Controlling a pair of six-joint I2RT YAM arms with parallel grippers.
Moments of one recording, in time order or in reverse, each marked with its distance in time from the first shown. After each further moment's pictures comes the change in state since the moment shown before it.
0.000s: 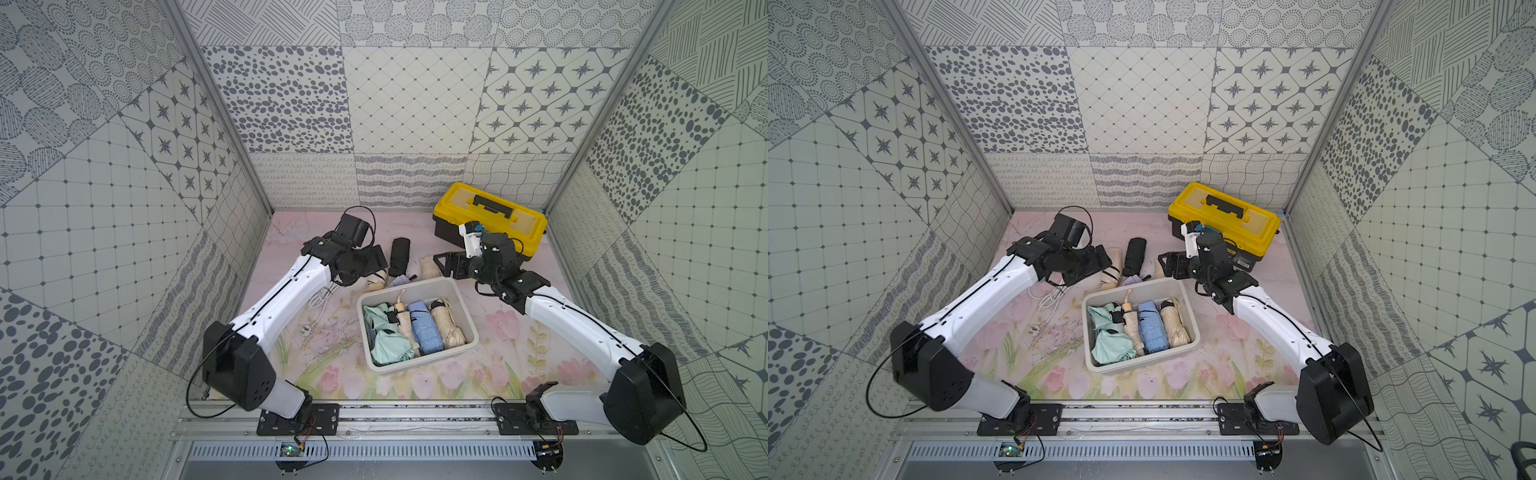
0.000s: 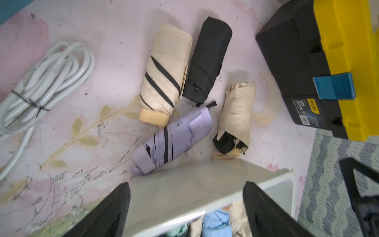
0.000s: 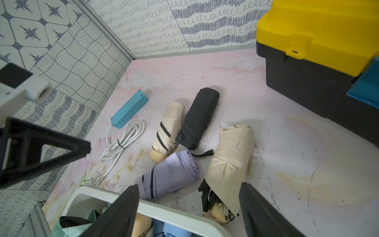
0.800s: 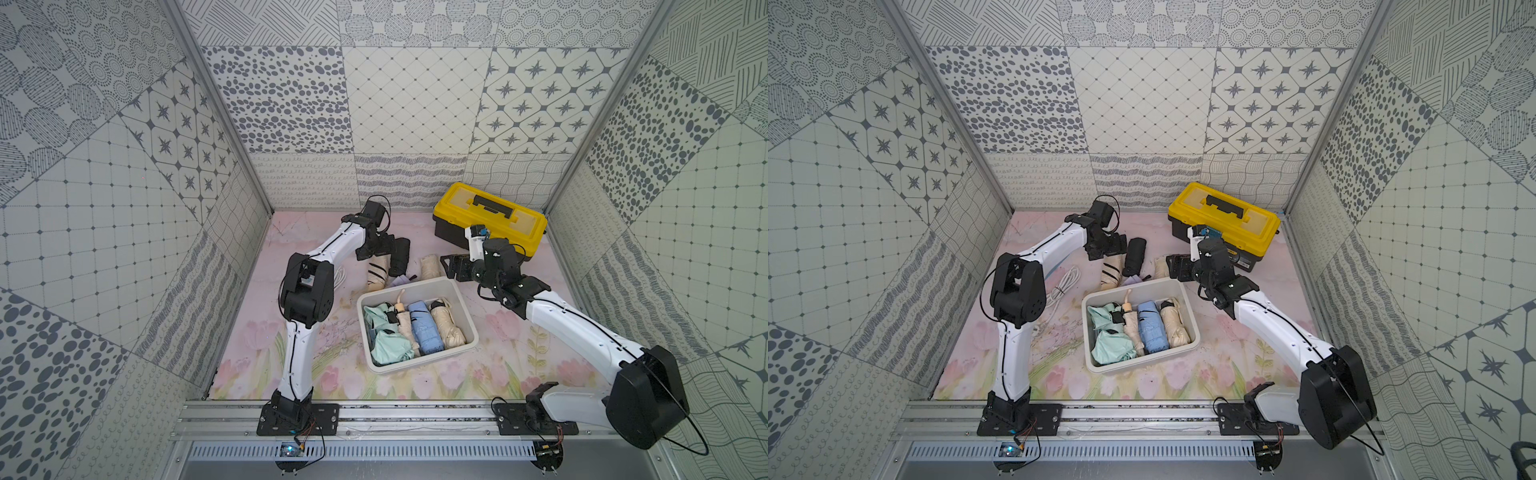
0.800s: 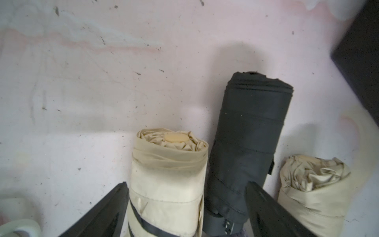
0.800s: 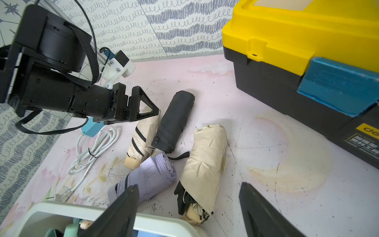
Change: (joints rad) left arm 0.077 0.636 0.454 0.034 -0.013 0.283; right arm -0.001 -0.016 -0.045 0.030 0.113 -0.011
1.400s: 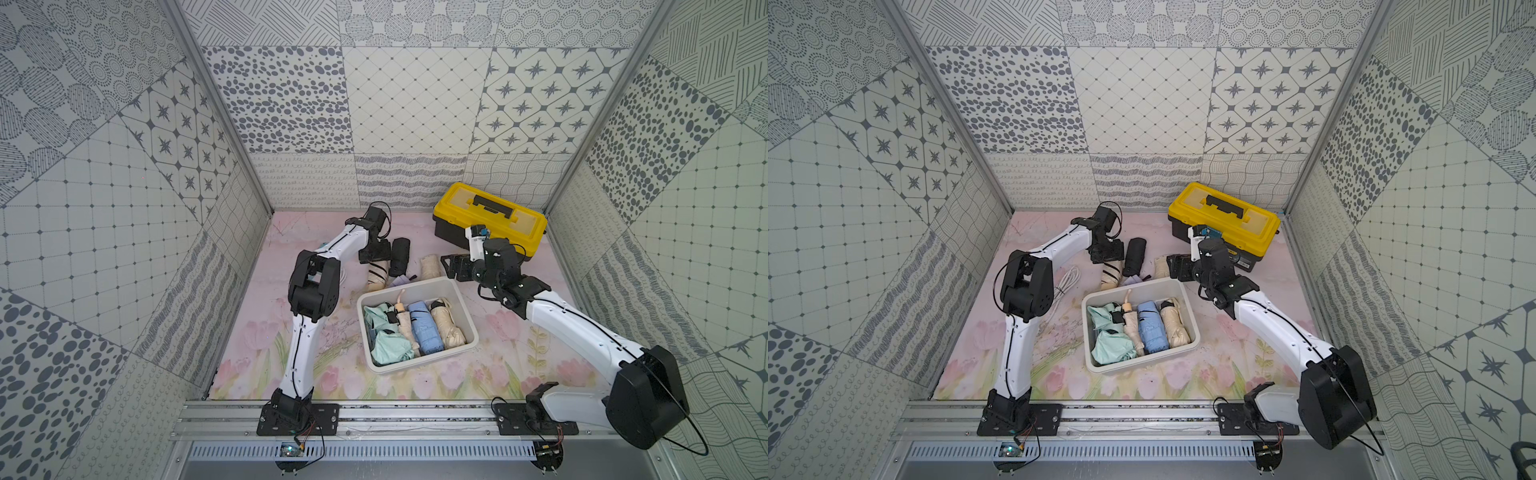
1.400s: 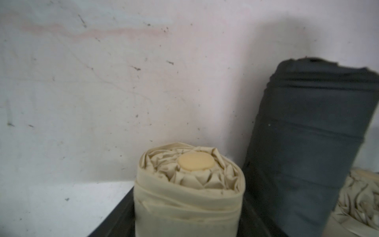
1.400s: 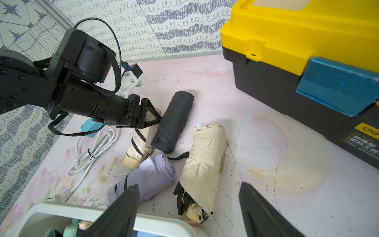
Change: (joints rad) left arm 0.009 0.095 0.042 -0.020 -0.006 0.059; right arm -0.010 0.000 -0.004 0.003 -0.001 0.000
